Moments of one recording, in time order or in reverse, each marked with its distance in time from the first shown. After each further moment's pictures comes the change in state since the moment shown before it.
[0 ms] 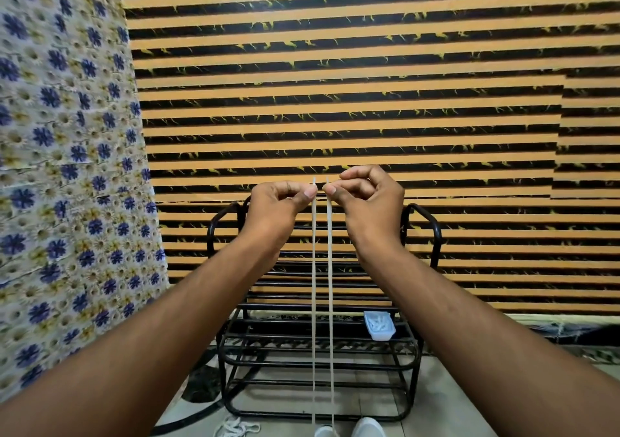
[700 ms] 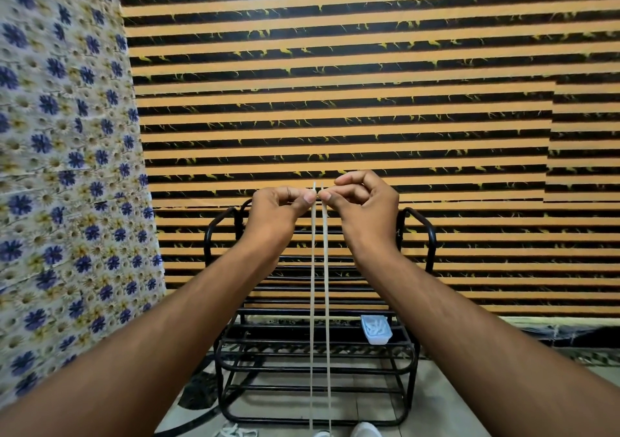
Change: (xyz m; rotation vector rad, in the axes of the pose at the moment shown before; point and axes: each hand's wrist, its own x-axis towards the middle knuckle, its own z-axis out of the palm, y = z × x) left_hand 0.000 0.000 0.004 0.026 -0.042 0.037; right_hand -0.002 -0.004 -0.004 -0.012 -0.016 -0.017
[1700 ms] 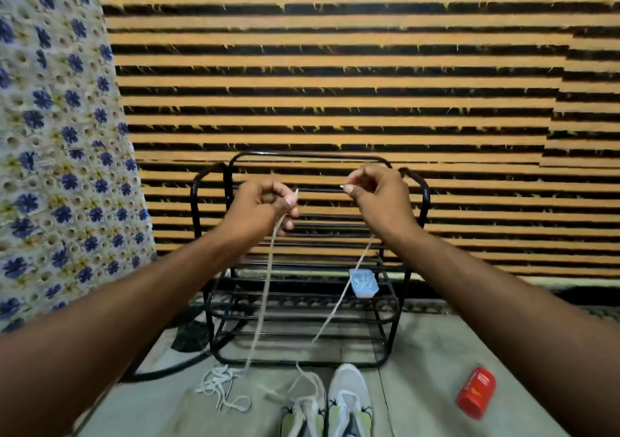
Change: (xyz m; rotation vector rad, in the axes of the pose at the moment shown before) left_hand -0.029 -0.066 -0.023 0.071 -0.198 -0.141; right_hand -0.001 0.072 -0.054 -0.435 -0.219 0.031
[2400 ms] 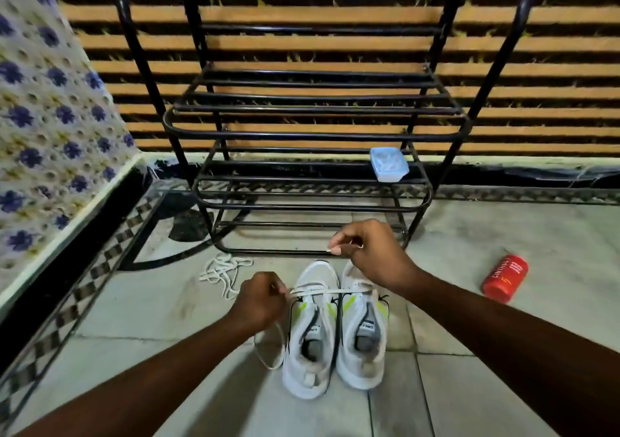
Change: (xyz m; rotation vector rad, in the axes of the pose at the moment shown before) left_hand -0.140 -0.335 0.054 0.406 -0.186 -0.651; right_hand -0.167 0.221 0.120 -0.069 -0.578 0.253
